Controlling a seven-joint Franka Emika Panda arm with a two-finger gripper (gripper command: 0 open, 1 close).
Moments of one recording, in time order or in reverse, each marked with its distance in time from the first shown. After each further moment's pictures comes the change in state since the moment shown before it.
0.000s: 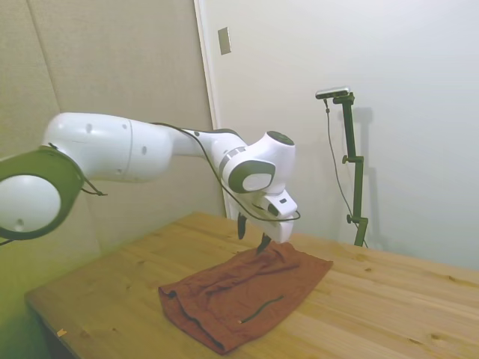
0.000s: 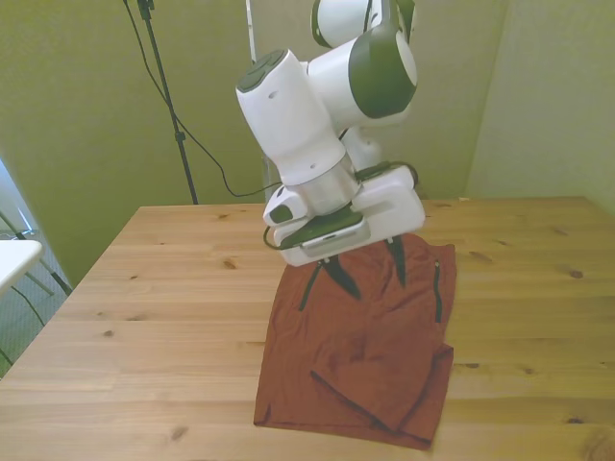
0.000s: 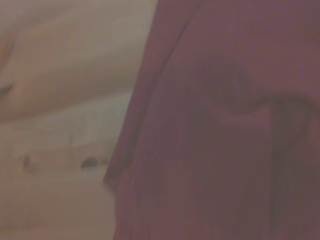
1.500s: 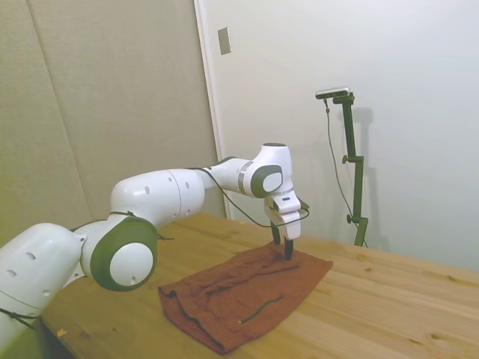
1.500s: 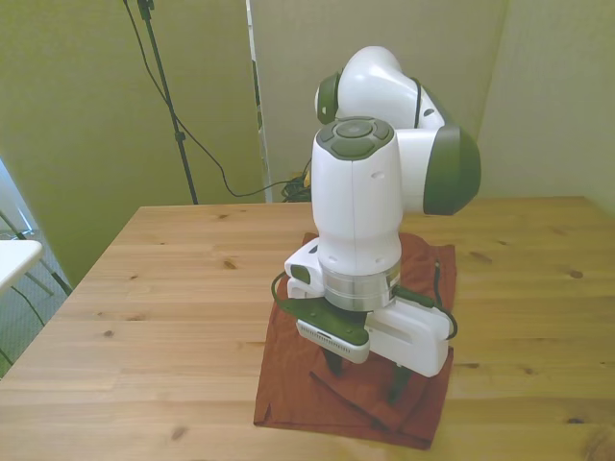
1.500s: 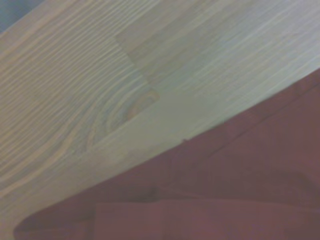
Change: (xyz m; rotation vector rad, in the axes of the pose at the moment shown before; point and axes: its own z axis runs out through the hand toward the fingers) arm 0.032 -0.075 0.064 -0.160 0.318 0.364
